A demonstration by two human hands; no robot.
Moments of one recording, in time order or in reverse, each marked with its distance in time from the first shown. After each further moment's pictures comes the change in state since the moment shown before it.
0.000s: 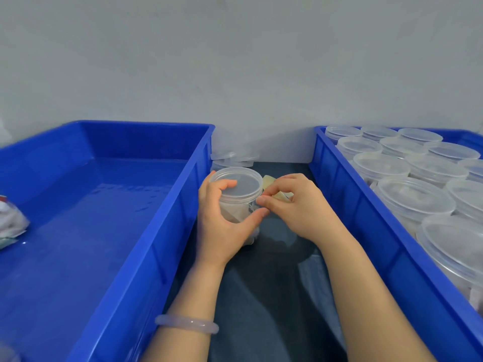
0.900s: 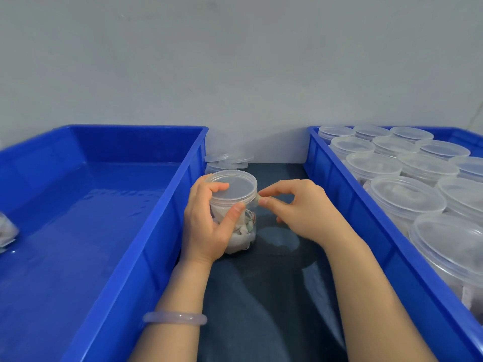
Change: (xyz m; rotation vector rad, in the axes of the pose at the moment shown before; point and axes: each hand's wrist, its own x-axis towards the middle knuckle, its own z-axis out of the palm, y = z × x) left_hand 0.010 -0.008 -0.010 0.104 -0.050 0.130; right_hand -0.001 0.008 -0.014 -0.028 -0.050 0.001
